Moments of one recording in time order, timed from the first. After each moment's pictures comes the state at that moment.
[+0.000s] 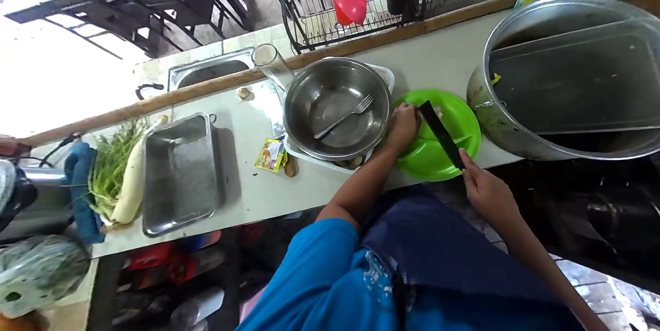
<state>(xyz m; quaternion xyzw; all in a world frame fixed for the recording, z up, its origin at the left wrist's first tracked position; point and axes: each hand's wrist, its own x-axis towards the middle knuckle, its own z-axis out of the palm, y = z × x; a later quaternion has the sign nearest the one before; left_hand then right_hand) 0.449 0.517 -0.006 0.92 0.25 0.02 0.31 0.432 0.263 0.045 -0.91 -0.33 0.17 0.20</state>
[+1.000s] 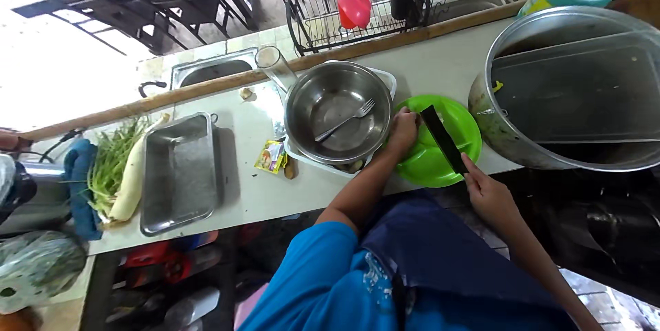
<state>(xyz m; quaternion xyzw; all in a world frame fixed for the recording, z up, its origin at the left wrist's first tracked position) 0.447 0.517 -0.002 0.91 0.25 0.01 0.32 0.444 0.261 0.041 -0.89 -0.34 0.19 0.24</state>
